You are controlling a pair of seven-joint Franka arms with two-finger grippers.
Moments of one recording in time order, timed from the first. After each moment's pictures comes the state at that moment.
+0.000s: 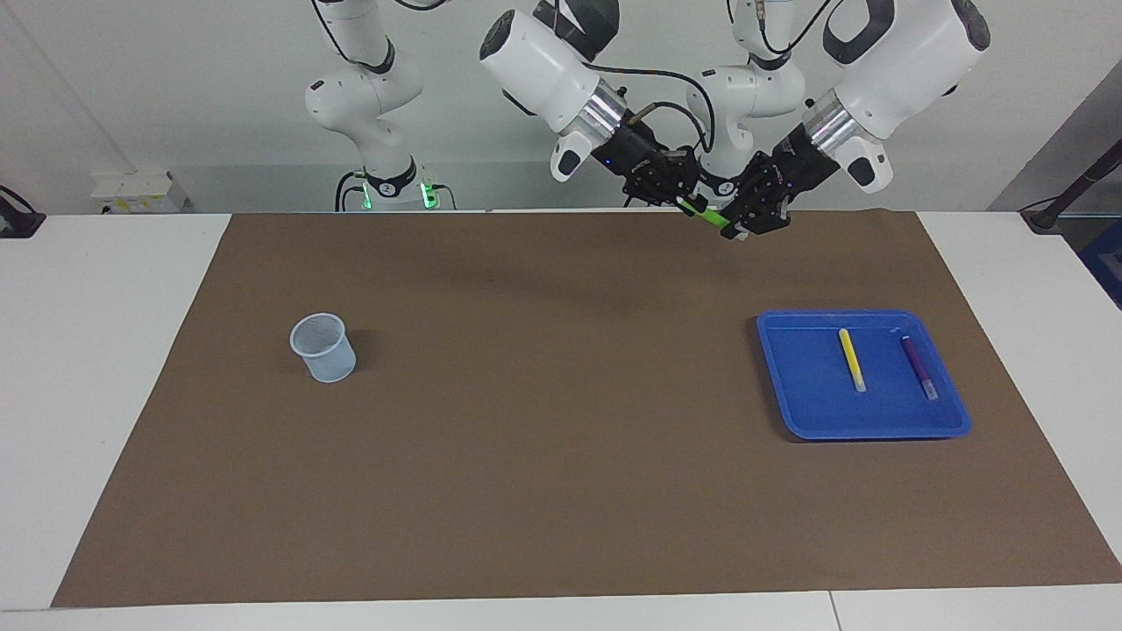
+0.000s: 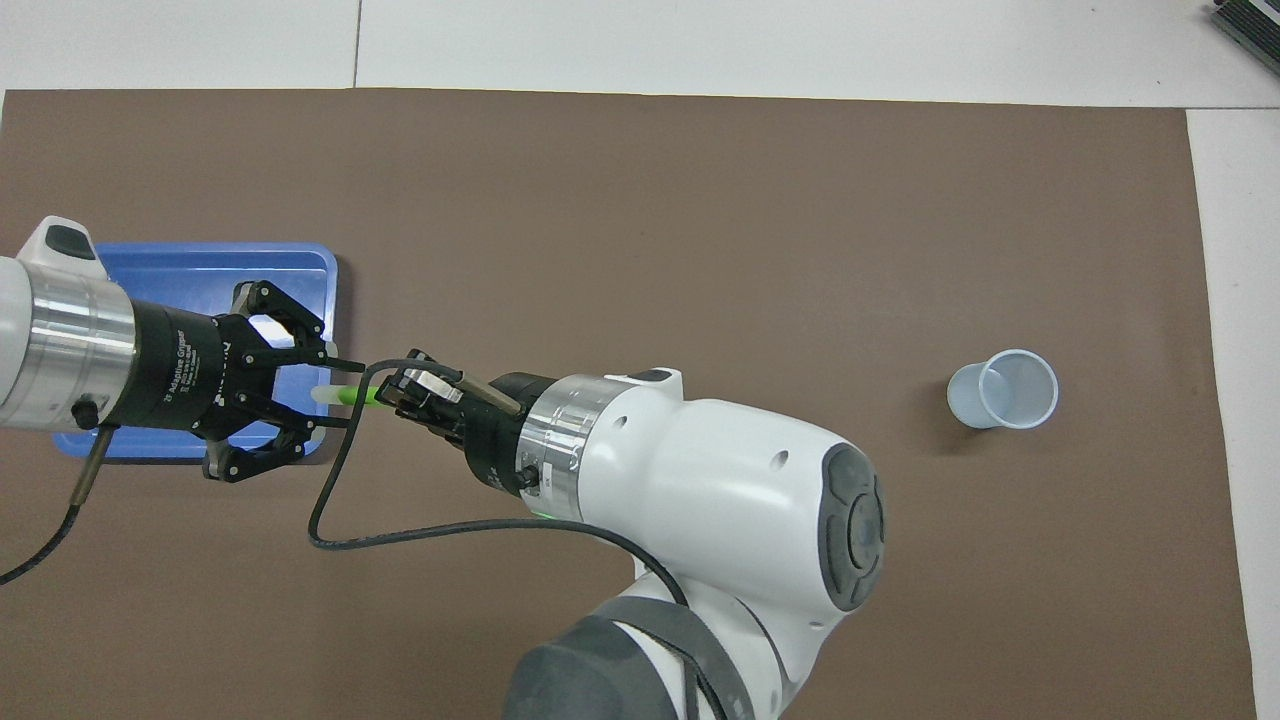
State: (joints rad) left arm 0.01 -0.17 -0.17 -1.88 -0.53 1.71 -1.48; right arm 0.66 0.12 0.13 -1.76 0.80 2.62 0.82
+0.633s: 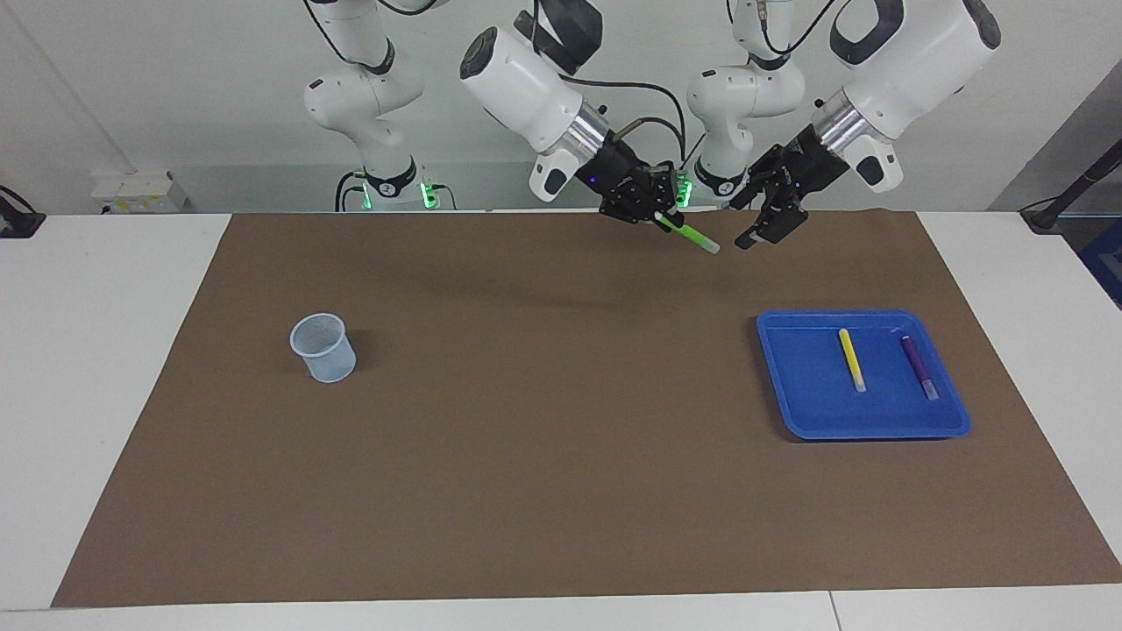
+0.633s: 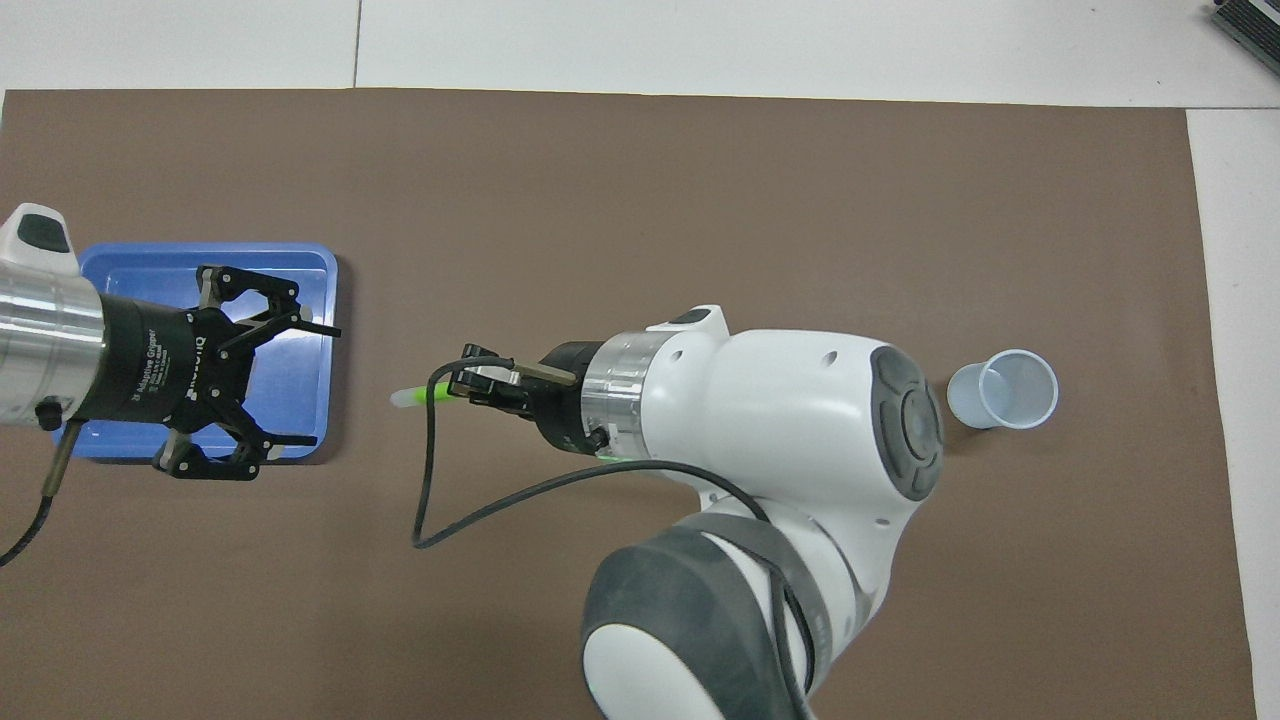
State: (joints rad) left arm 0.05 -0.18 -0.16 -1.88 -0.53 1.71 -1.26; right arm 0.54 0.12 0.12 -1.76 0.72 2.37 0.50
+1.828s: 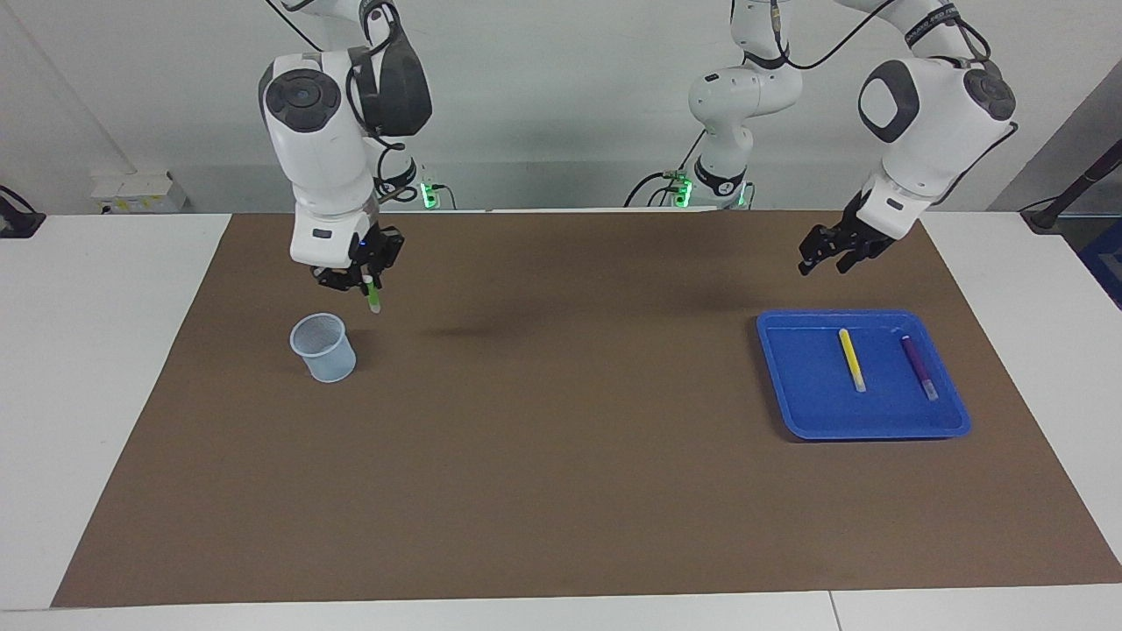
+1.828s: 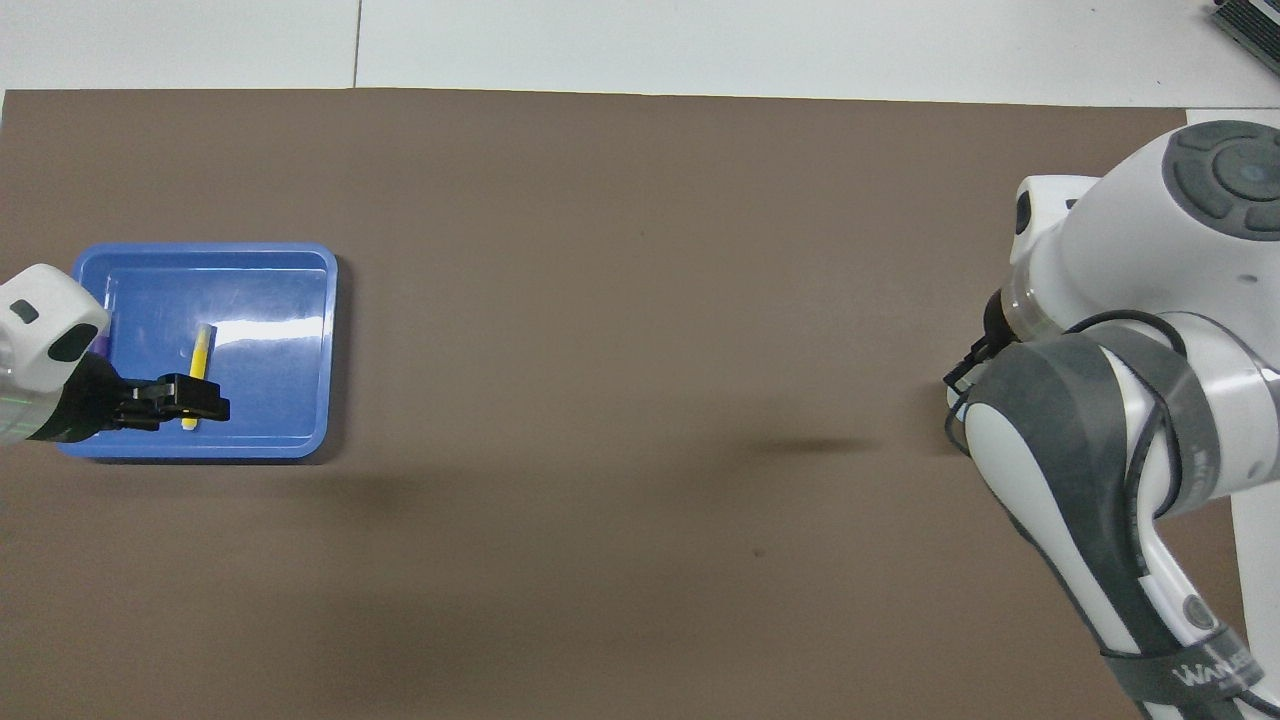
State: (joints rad) left arm 0.21 -0.13 -0.15 -2.10 -0.15 1.92 0.08; right arm 0.07 0.06 0.11 -1.76 -0.15 1.69 -0.51
